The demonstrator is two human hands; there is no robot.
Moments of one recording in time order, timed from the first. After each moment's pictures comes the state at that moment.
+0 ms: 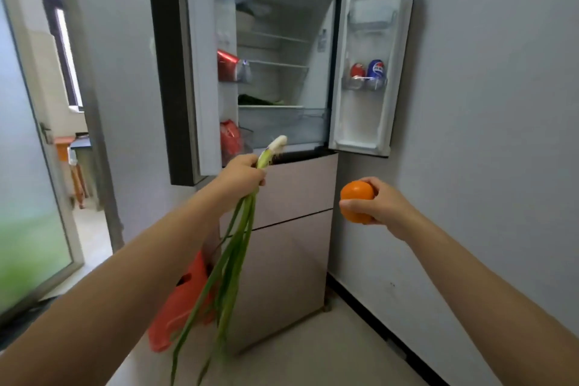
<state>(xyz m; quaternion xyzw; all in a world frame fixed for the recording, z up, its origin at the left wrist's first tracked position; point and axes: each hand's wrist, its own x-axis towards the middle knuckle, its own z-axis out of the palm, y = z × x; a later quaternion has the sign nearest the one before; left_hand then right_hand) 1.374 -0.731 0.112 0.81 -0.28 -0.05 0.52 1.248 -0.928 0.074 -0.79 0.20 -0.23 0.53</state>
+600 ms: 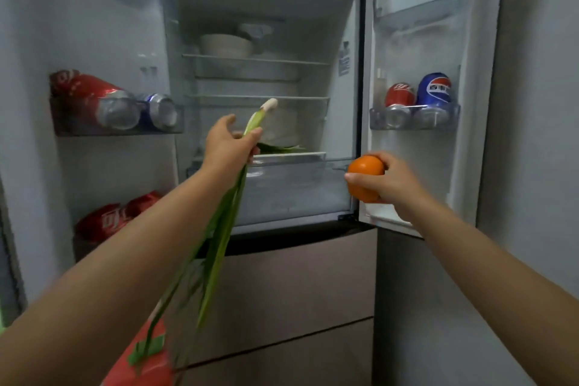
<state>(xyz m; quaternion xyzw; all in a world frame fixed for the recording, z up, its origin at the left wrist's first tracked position) 1.671 -1.053 0.207 0.70 -0.20 0.20 0.66 1.589 -1.264 0.168 -0.80 0.05 -0.31 0.52</state>
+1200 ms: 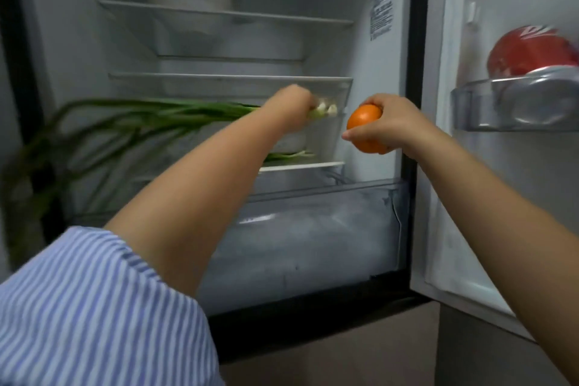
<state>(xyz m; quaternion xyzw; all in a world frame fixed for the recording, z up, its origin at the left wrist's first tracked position) 1.977 -1.233 0.275 0.89 -0.34 0.31 0.03 1.875 -1.362 0.245 -0.89 0.07 -0.31 0.33</state>
